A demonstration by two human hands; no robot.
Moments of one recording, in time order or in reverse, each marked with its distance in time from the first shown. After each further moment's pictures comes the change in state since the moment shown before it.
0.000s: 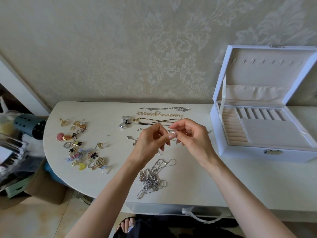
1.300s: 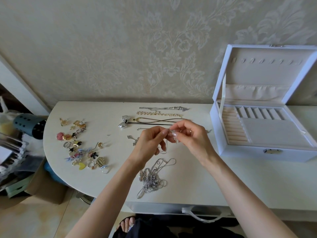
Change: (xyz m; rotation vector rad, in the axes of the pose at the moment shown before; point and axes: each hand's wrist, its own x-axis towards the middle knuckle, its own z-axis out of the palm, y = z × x) left_hand 0.000 -0.004 0.000 -0.009 -0.020 -0.048; right_hand 0.001 0.005 -0.003 -0.020 -0.010 0.037
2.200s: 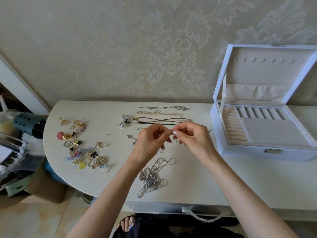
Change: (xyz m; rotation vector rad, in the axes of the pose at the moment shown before) left_hand 0.003 -0.005 0.000 0.196 0.104 0.070; right_hand 0.001 0.001 0.000 -0.021 0.038 0.034
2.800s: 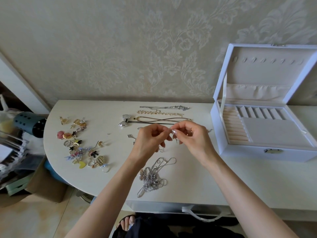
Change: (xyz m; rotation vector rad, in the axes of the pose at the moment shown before) left_hand -0.001 0.006 -0.001 -0.152 0.003 -0.099; right_hand -0.001 0.003 0.001 -0.021 -0.012 -0.055
